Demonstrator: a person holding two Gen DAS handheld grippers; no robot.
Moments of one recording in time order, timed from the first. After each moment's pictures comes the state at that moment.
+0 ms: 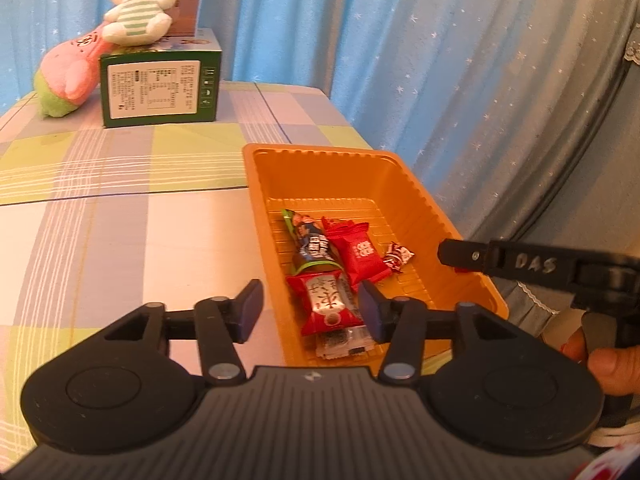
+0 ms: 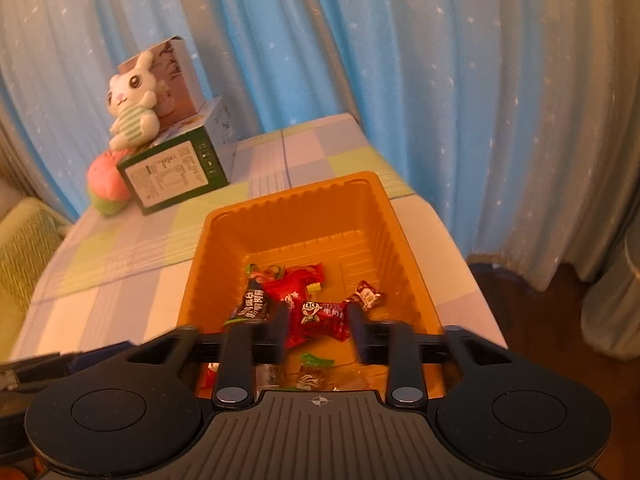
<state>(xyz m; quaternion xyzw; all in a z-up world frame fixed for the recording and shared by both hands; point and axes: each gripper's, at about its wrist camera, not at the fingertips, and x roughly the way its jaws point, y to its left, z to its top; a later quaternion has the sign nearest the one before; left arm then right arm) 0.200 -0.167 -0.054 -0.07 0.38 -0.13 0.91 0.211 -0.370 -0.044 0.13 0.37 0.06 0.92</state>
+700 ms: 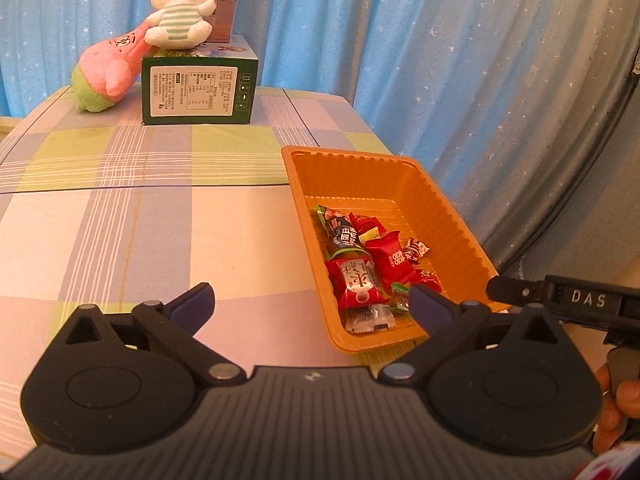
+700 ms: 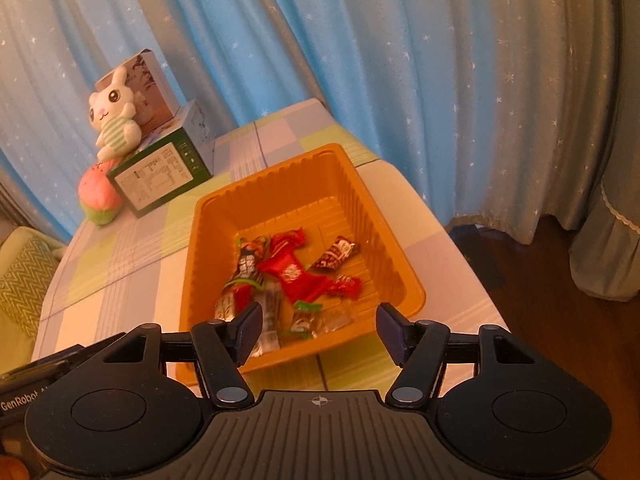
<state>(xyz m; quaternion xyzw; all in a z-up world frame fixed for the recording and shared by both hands) 0.166 -0.135 -0.036 -0.08 0.37 -0.11 0.92 0.155 -0.379 -0.028 0.17 0.40 0.03 0.90</state>
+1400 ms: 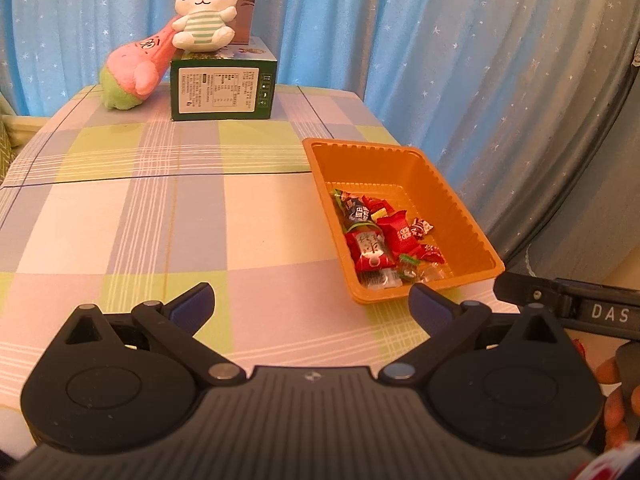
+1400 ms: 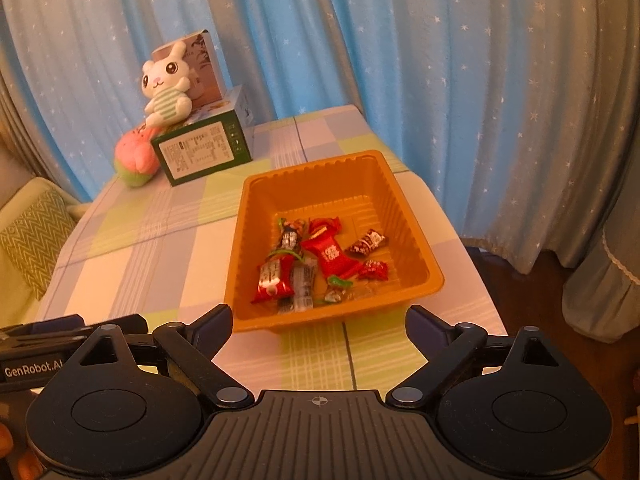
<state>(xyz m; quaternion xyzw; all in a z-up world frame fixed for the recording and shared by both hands) 0.114 -0.115 -0.012 -0.06 0.38 -0.09 0.92 0.107 -0.337 0.003 0.10 0.39 0.05 0.91</state>
